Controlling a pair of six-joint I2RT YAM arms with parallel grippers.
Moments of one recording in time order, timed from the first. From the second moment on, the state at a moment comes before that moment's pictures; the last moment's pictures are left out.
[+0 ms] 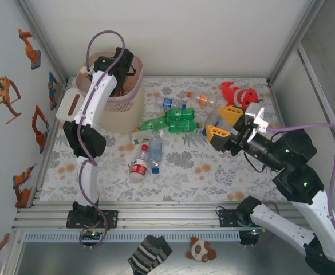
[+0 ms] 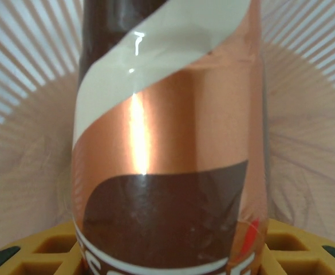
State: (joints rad) left arm -0.39 2.21 2.46 -1.48 -0.63 -1.32; right arm 0.69 0.67 1.15 -0.34 -0.32 0.09
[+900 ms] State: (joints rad) left arm -0.38 2.15 2.46 -1.51 -0.59 -1.44; right arm 0.69 0.63 1.15 -0.37 -0.29 0.09
